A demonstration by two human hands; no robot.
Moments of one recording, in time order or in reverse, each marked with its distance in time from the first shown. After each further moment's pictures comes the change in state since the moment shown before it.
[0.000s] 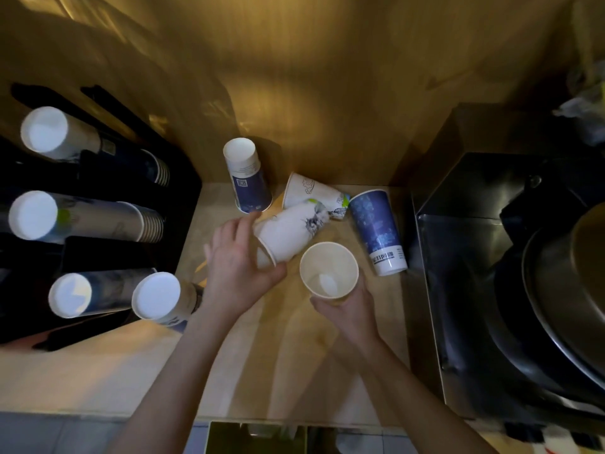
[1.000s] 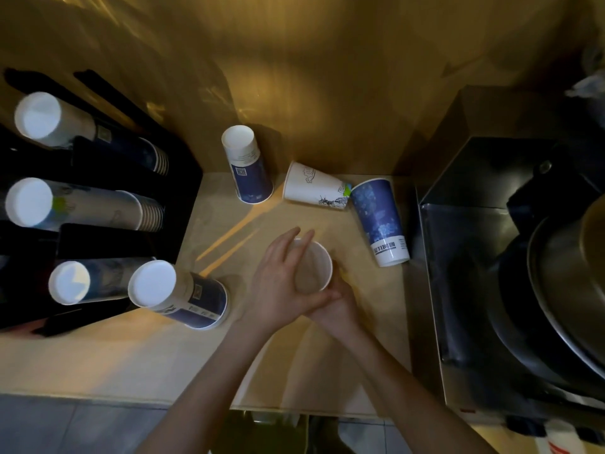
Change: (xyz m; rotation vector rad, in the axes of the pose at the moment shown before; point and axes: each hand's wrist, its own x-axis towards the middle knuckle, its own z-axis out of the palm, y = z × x) left_hand -0.028 0.020 0.051 -0.177 -0.236 0.112; right_hand 0.000 -0.001 0.019 0.452 -0.339 0.084
